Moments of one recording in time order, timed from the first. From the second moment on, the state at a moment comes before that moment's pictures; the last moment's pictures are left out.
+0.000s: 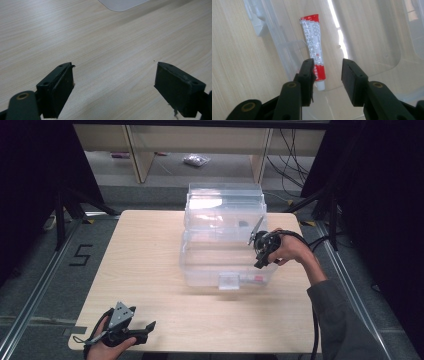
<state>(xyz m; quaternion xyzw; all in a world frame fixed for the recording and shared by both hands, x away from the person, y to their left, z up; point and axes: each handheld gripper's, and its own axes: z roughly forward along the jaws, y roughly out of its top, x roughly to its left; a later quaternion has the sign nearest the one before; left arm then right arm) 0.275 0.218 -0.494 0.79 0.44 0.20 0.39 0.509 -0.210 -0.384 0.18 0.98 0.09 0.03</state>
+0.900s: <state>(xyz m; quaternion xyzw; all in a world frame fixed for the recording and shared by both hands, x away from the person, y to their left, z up) 0.275 0.219 -0.492 0.79 0.43 0.20 0.39 0.503 -0.214 -0.373 0.19 0.97 0.11 0.05</state>
